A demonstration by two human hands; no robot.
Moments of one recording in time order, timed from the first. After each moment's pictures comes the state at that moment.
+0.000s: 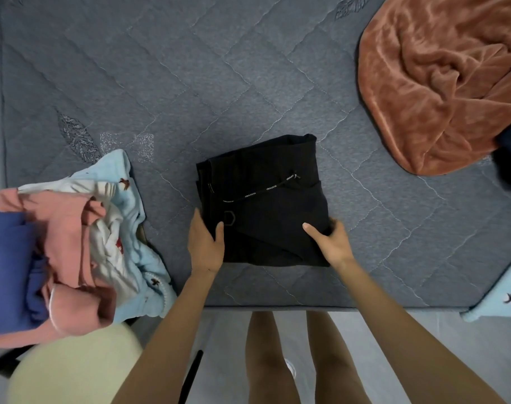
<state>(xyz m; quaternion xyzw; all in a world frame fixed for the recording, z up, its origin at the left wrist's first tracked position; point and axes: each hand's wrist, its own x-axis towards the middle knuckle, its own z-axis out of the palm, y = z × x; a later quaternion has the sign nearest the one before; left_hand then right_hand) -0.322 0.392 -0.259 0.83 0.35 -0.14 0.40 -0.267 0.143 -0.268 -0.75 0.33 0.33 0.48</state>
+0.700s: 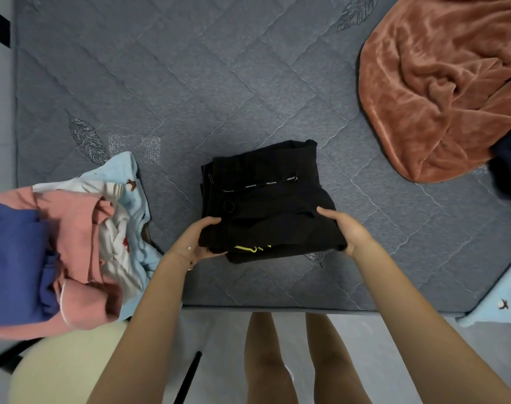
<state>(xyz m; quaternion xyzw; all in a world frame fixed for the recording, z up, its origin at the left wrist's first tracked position) -0.289 0.431 -0.221 0.39 0.54 -0.31 0.68 -0.216 0.137 -0.230 -0.53 0.43 0.43 0.59</state>
